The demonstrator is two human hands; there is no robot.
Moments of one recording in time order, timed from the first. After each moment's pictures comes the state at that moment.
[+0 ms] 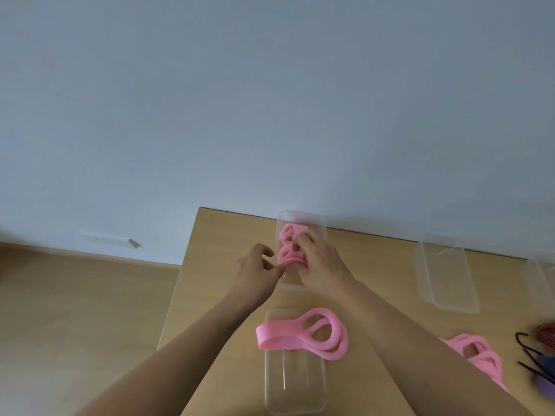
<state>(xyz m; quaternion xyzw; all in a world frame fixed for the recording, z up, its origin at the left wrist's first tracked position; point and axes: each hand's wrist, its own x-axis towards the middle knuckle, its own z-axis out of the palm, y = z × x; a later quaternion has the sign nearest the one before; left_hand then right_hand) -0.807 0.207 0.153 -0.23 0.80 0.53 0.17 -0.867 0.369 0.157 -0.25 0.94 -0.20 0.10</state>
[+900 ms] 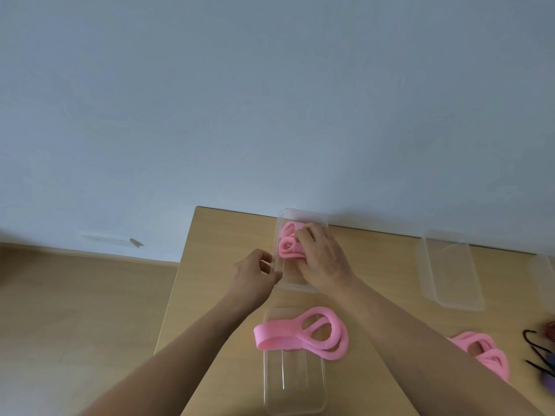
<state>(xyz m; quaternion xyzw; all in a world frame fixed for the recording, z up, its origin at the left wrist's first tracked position) -0.807 0.211 0.131 -0.24 0.79 0.53 0.17 -0.875 0.374 0.148 -0.28 0.95 -0.14 0.04</state>
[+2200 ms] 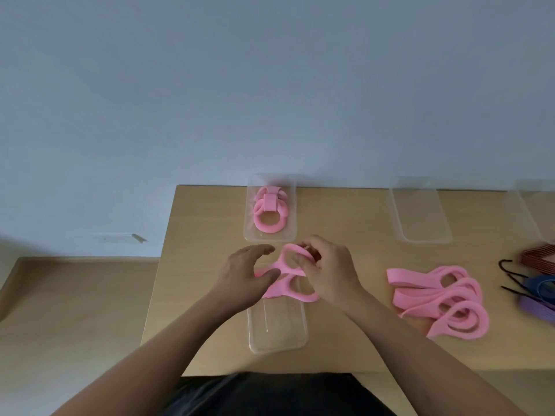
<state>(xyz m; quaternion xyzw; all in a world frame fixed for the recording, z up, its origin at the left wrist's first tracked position) -0.727 0.253 0.162 -0.05 0.90 0.41 0.15 -0.758 0.447 0.169 -0.10 0.91 -0.39 0.04</state>
